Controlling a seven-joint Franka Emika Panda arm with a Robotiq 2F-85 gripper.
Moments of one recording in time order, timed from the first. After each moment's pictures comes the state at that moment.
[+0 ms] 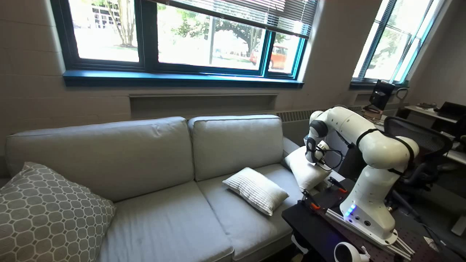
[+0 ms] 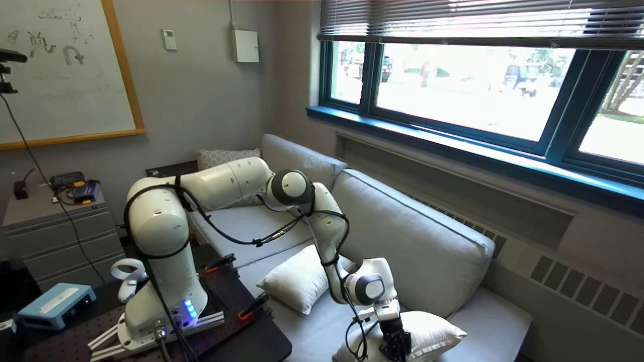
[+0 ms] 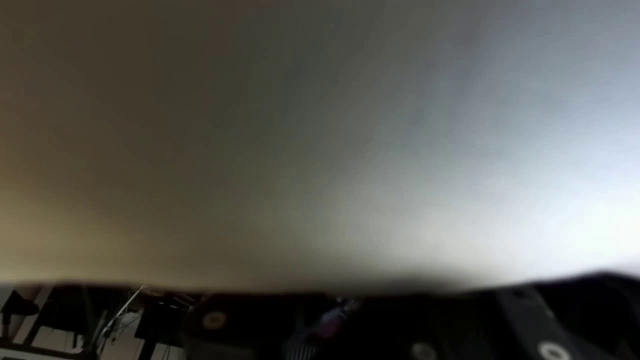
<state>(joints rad) -0.10 1.40 -0.68 -1.54 -0.16 2.86 1.56</state>
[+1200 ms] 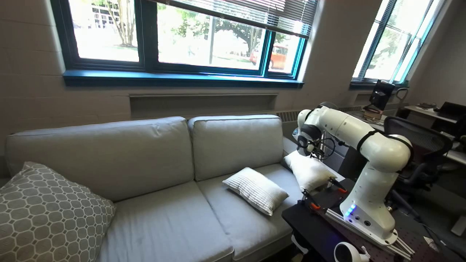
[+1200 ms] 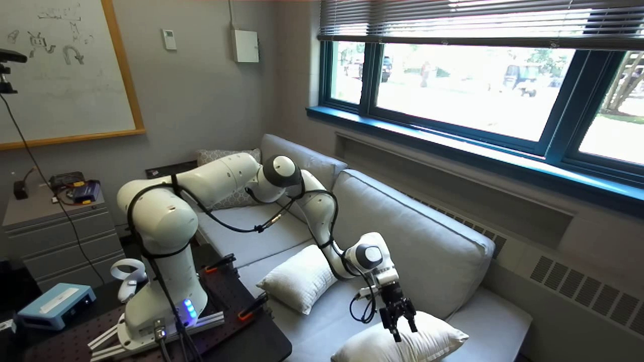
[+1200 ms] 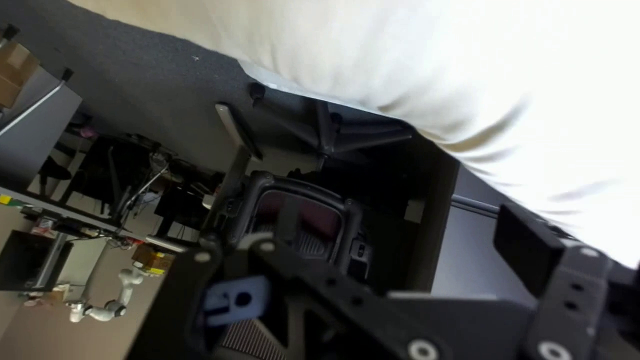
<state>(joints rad) 0.18 1.42 -0.87 -1.56 -0.14 2.64 1.56</state>
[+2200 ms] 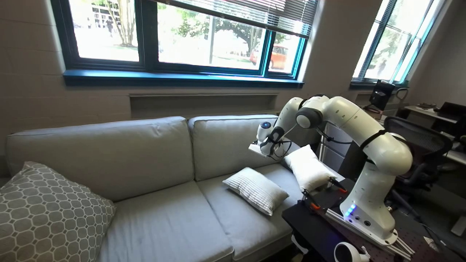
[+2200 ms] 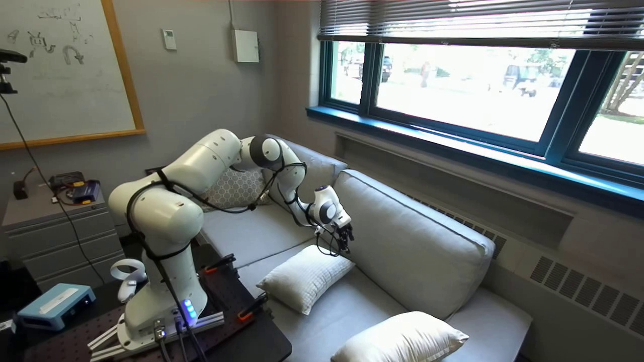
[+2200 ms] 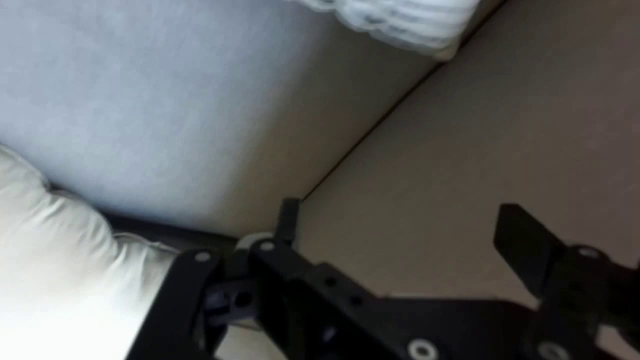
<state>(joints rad) 0.38 1.14 -0.44 -1.60 -0.12 2.97 1.40</state>
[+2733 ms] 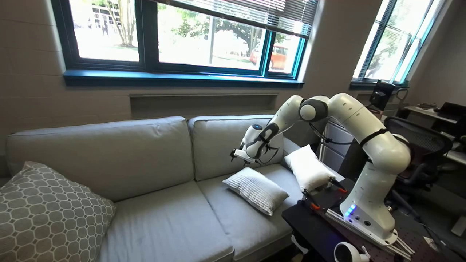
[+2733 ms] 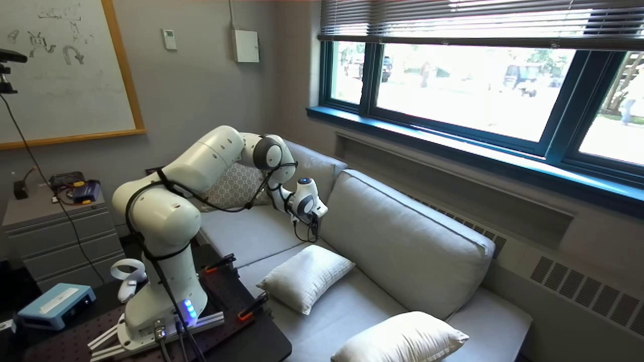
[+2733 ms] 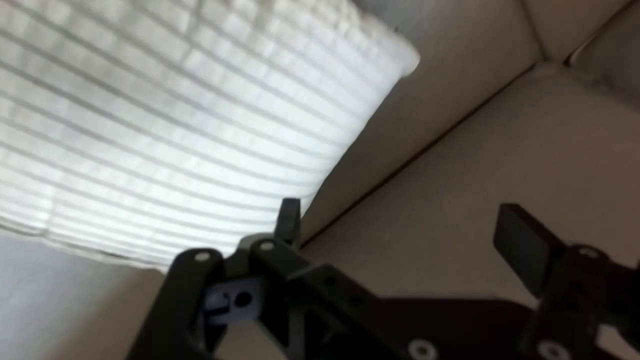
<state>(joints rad) 0.28 1.08 -0.05 -1.61 -0.04 3.01 1.05</state>
